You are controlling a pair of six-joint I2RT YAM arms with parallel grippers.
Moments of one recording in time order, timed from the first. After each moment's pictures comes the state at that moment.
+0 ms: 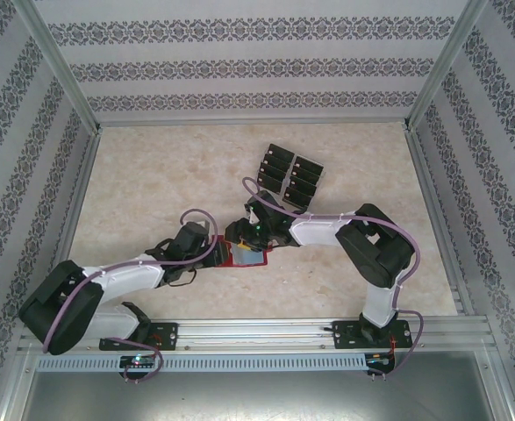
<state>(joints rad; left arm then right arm) -0.61 1.25 0.38 0.01 0.03 -0.76 0.77 1.85 0.97 0.02 -0.46 1.03</state>
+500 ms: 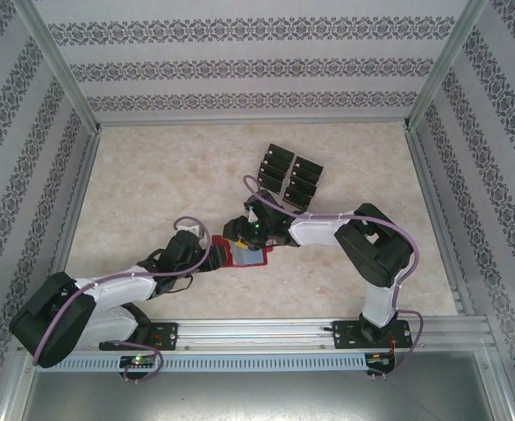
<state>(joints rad) -0.61 1.21 0.27 0.19 0.05 -0.77 0.77 1.86 0.97 0.08 -0.47 1.09</state>
